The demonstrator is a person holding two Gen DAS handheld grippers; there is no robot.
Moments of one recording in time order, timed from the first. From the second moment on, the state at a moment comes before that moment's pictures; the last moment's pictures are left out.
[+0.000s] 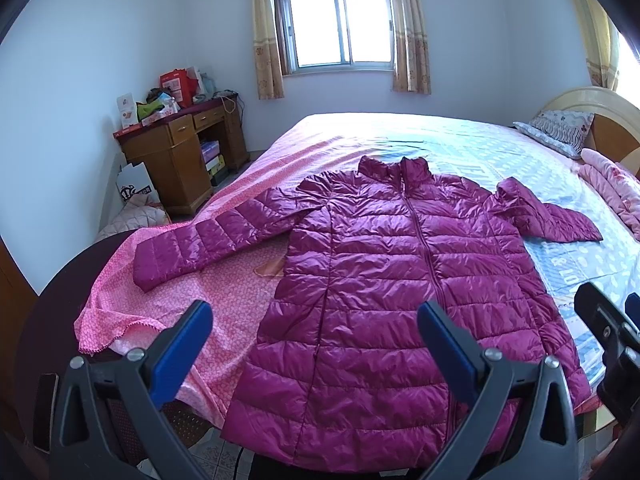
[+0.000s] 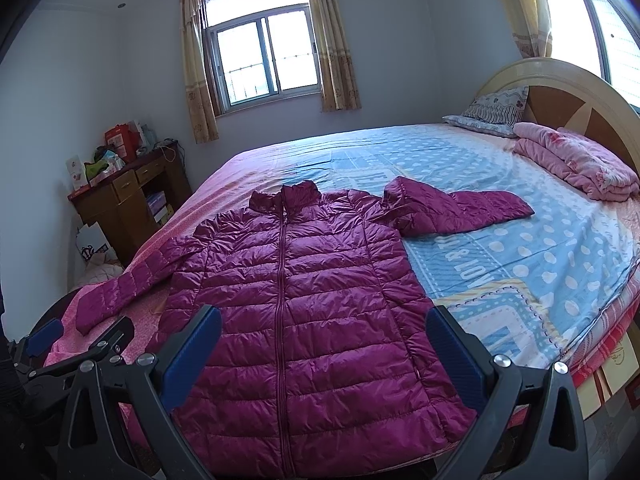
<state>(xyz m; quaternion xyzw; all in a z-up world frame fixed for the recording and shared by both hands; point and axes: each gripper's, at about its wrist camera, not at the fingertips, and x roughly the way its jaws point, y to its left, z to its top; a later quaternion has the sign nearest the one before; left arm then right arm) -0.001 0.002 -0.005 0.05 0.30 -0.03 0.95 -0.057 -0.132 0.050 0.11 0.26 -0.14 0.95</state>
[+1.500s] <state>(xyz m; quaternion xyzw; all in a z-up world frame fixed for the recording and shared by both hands) 0.024 -0.005 -0.026 0.06 0.33 -0.03 0.94 -0.046 -0.163 0.035 0.14 0.27 -0.16 0.94</state>
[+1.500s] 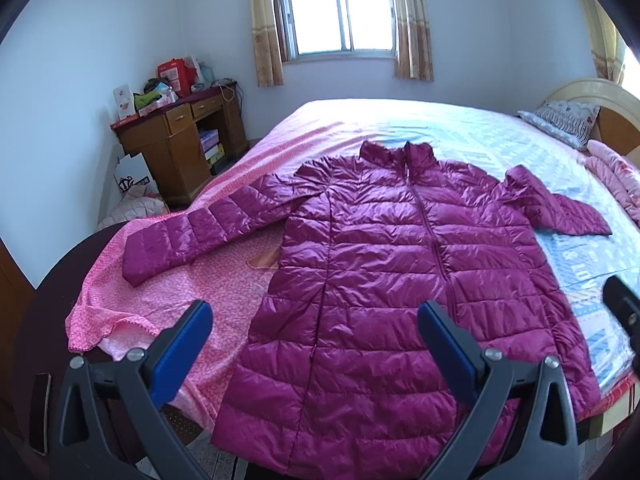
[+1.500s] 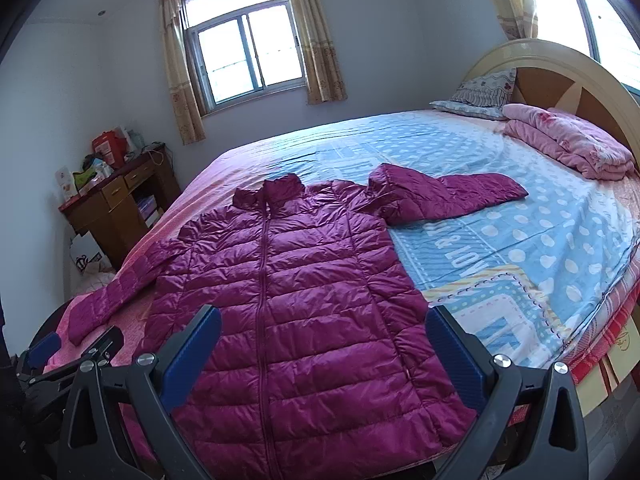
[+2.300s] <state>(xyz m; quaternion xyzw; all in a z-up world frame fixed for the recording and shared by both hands) 0.161 -0.046 -0.054 0.06 0.34 -0.06 0.94 0.040 -0.322 0.024 0.18 0.23 -0.19 0.94</state>
